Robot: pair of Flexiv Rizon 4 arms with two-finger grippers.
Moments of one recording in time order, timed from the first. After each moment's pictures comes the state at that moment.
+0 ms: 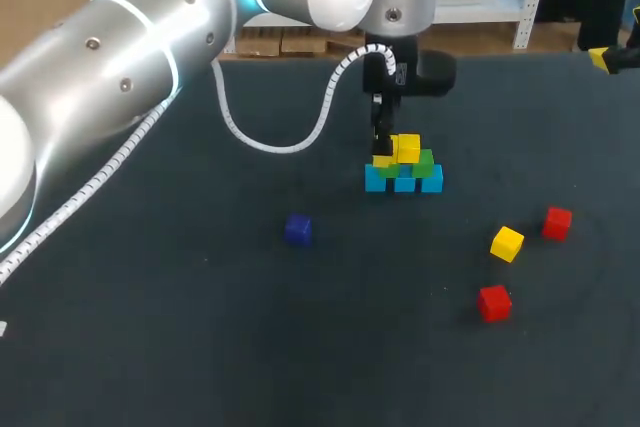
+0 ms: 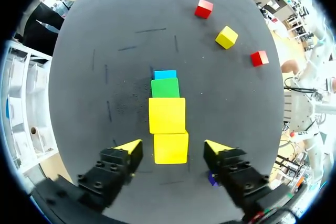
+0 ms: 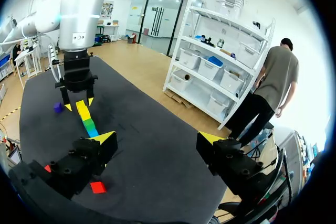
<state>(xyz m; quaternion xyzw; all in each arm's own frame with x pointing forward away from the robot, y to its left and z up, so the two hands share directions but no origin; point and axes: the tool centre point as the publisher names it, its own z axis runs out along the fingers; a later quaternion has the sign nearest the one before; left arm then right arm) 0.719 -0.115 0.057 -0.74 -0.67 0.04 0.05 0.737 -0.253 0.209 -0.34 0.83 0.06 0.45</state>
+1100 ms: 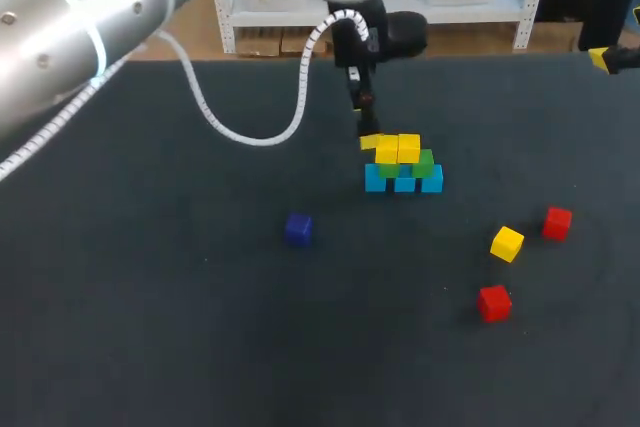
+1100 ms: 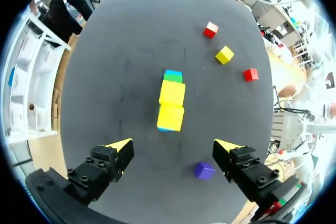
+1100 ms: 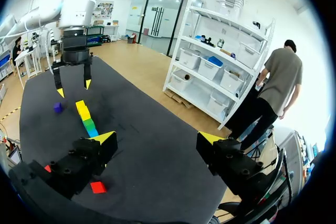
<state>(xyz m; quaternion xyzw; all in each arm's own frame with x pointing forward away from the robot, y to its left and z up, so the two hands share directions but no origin) 0.715 -0.087 0.101 -0.67 -0.74 0.08 0.01 0.737 -0.253 0.209 -0.34 0.83 0.06 0.45</state>
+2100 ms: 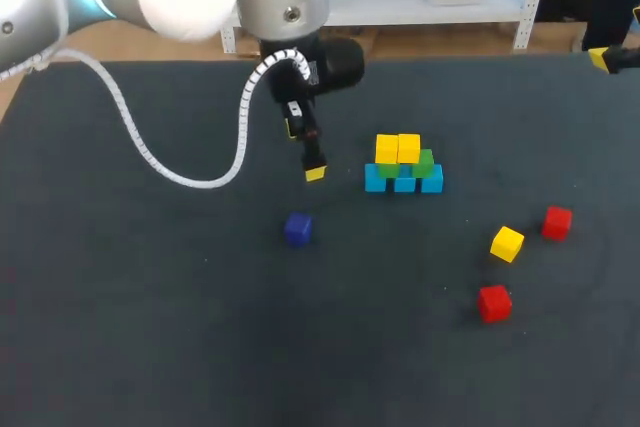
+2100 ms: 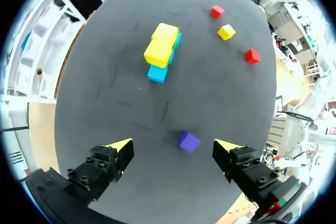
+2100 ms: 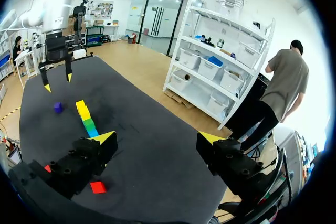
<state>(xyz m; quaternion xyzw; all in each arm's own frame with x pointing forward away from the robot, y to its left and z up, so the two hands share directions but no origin) 0.665 -0.012 0.099 -0.60 -0.80 0.05 0.00 0.737 -0.253 0.209 -0.34 0.83 0.06 0.45</state>
